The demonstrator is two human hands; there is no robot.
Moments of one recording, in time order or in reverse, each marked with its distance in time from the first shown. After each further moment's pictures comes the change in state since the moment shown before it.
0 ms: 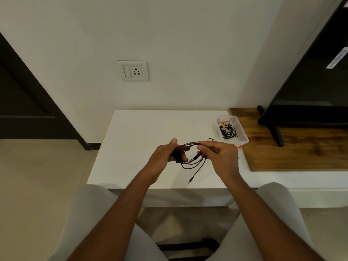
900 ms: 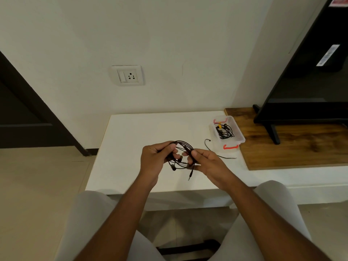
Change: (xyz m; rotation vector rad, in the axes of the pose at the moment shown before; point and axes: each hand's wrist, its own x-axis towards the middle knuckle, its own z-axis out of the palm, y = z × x) left_hand -0.001 0.006 0.006 -0.277 0.323 0.104; right_hand -0.002 0.014 0.005 0.356 -0.459 0.315
